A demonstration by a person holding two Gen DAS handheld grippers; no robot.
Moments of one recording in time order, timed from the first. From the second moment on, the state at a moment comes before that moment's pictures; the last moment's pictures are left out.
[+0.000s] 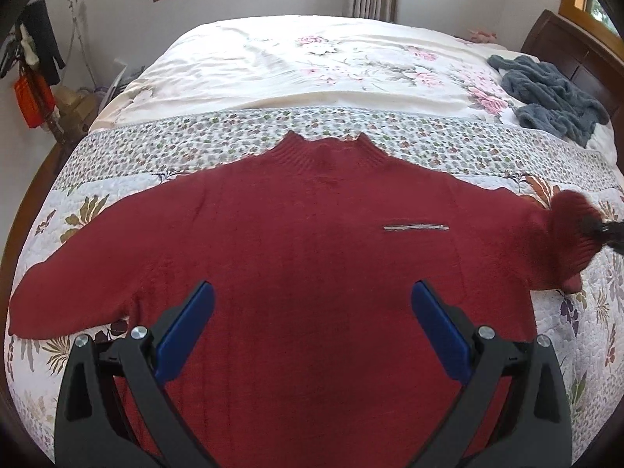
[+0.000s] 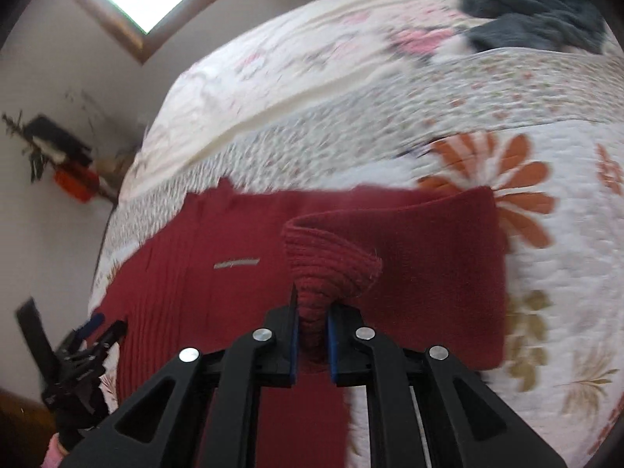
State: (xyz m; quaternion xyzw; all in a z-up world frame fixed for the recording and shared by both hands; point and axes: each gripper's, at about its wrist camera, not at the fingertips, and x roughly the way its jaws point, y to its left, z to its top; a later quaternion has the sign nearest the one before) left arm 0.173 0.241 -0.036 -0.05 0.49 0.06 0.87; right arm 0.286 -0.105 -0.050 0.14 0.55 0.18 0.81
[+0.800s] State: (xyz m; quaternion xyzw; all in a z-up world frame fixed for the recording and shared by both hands) left arm 0.206 0.182 -0.067 -0.11 0.55 -0.05 0.83; right arm 0.245 -0.111 -0.072 0.19 0.54 0.24 0.78
